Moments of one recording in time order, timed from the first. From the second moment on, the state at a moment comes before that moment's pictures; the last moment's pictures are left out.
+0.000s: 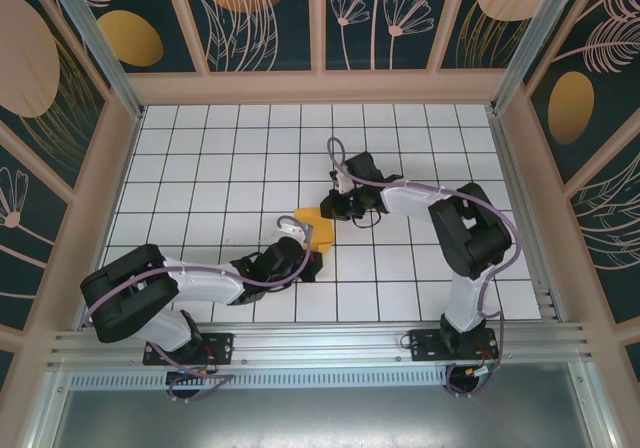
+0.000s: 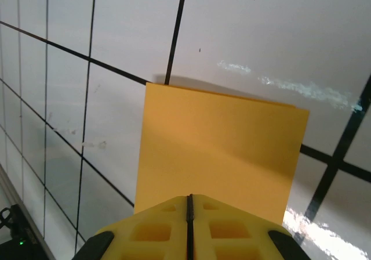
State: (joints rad) left arm -1.01 1.49 0.45 0.41 -0.09 -0.81; right arm 0.58 1.90 1.13 -0.24 -0.52 0.50
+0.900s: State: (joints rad) left arm -0.90 1.49 0.43 0.44 0.02 -0.82; right arm 0.62 2.03 1.28 -0.39 -0.42 0.32
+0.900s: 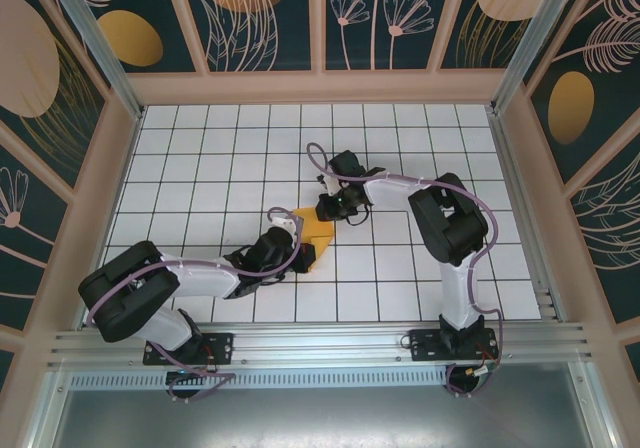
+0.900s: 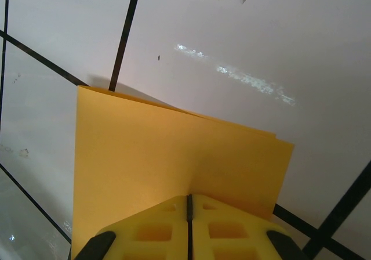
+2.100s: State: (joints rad) left arm -0.85 1.54 0.41 0.43 0.04 -0.77; right arm 0.62 2.03 1.29 -0.40 -0.40 0.31
